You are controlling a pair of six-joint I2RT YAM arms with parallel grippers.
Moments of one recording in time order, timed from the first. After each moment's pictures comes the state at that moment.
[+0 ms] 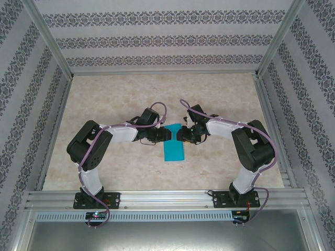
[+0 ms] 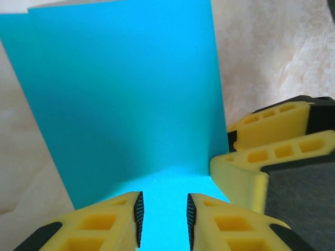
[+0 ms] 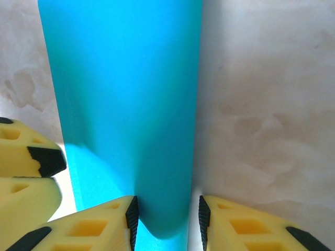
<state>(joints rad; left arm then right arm) -0.58 1.83 0.97 -0.06 0.49 -0.68 0.46 1.75 0.95 -0.41 -0.42 0.54</state>
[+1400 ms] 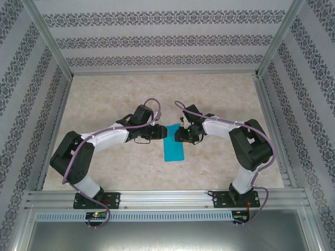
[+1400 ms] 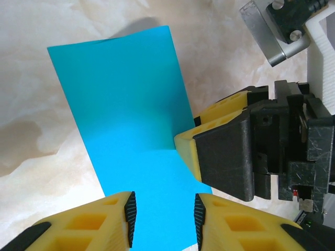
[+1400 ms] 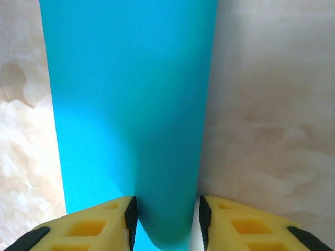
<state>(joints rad) -0.56 1.62 0.94 -0.21 0.42 -0.61 0.51 1.77 1.00 -0.45 -0.35 0.50</state>
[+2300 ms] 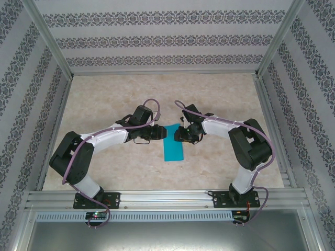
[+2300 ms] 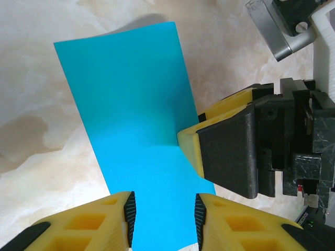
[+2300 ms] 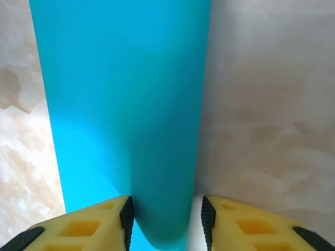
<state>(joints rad) -0.56 1.61 0.93 -0.21 0.42 -0.61 0.51 1.79 1.01 -0.47 -0.34 0.54</state>
